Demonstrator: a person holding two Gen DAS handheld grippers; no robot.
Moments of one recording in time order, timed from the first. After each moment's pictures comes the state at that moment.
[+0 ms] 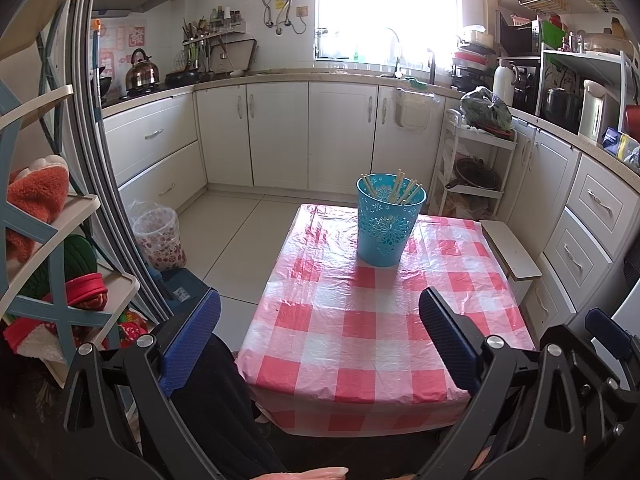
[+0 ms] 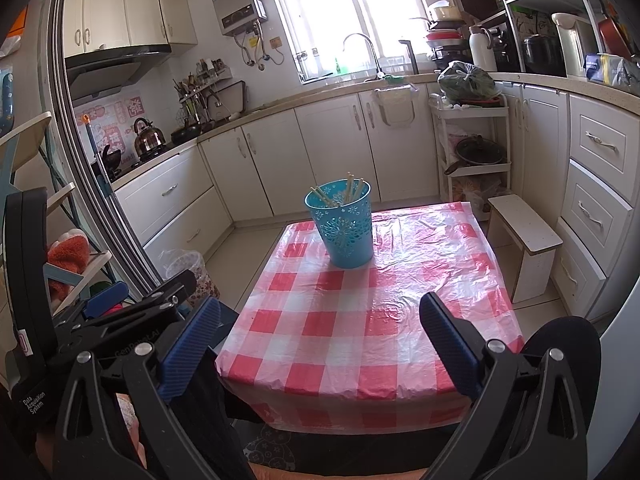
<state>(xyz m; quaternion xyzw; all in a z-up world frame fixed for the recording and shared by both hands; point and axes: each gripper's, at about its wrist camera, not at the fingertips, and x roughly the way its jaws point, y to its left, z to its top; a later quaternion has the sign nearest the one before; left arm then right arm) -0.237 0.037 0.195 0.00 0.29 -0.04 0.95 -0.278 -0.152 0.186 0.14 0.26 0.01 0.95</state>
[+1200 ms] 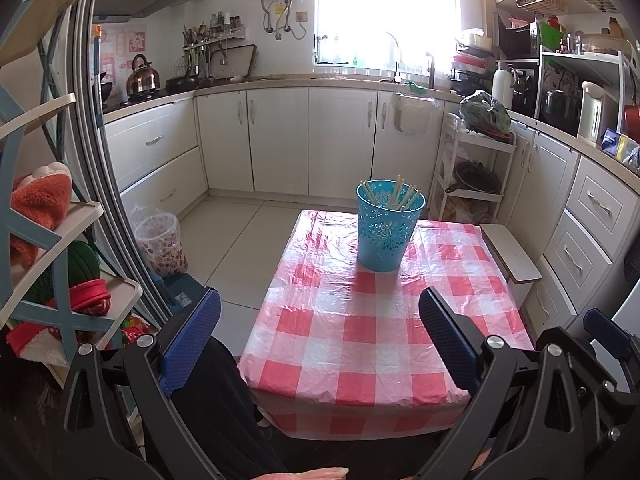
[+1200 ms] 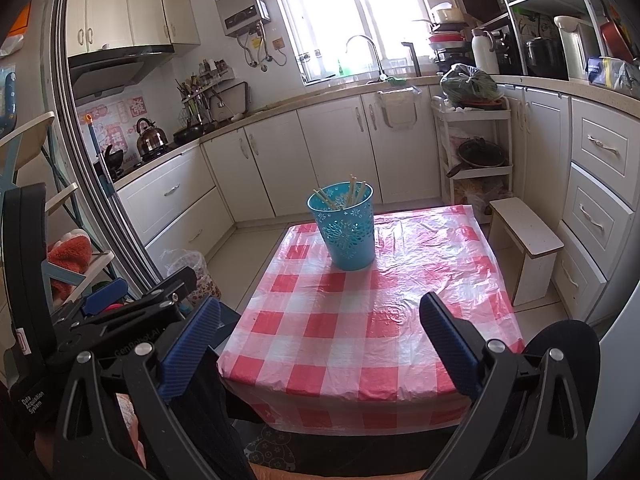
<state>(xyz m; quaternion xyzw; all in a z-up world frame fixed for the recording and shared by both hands) -0.234 0.042 0.201 0.00 0.29 -0.04 0.96 -0.278 -0.150 0.187 0.14 0.26 0.01 0.96</state>
